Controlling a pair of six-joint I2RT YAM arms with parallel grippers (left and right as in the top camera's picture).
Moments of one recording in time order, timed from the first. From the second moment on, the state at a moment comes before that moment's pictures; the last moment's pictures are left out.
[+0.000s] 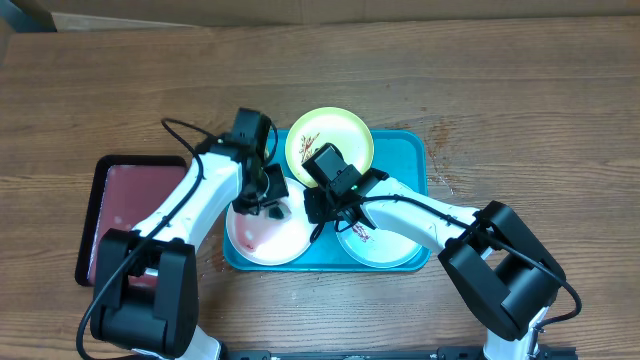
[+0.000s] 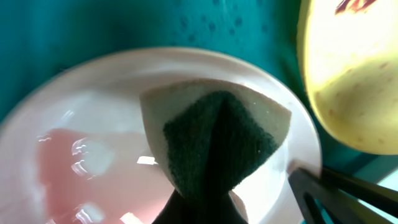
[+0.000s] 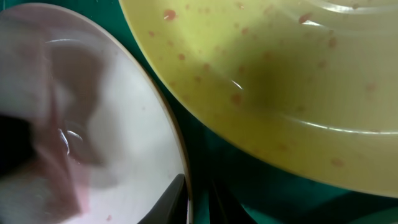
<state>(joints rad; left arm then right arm) -0.24 1.74 1.10 -0.80 0.14 -0.52 0.76 1.95 1.20 -0.39 -0.13 0.57</state>
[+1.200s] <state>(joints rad) -0.24 1.74 1.13 -1.06 -0.46 -0.51 0.77 1.95 1.20 -0.39 -0.15 0.57</state>
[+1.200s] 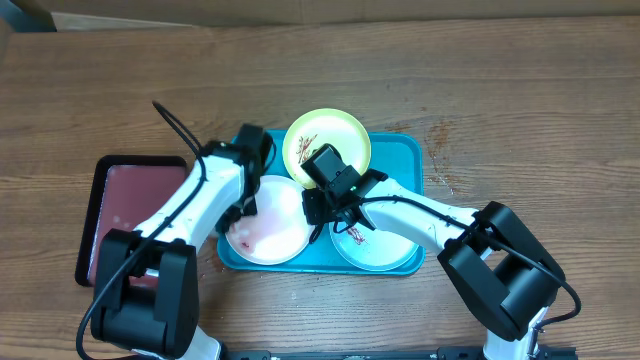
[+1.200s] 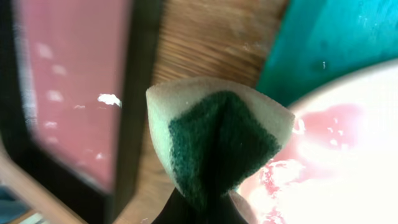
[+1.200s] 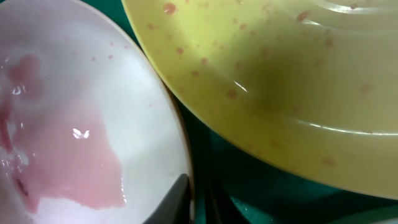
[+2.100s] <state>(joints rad) 0.24 1.38 1.47 -1.34 -0.33 -0.61 0.88 1.85 1.64 -0.90 0.43 0.45</state>
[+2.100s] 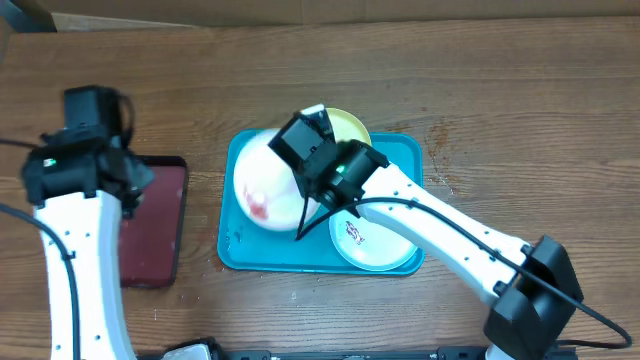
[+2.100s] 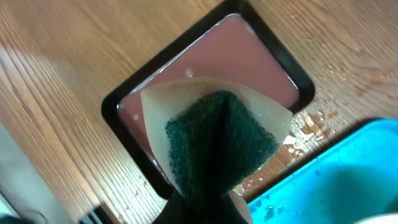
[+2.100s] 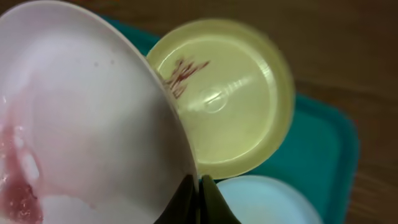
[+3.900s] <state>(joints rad) 0.07 1.39 1.15 -1.04 0.37 -0.27 0.76 1.87 1.13 -0.26 0.01 0.75</state>
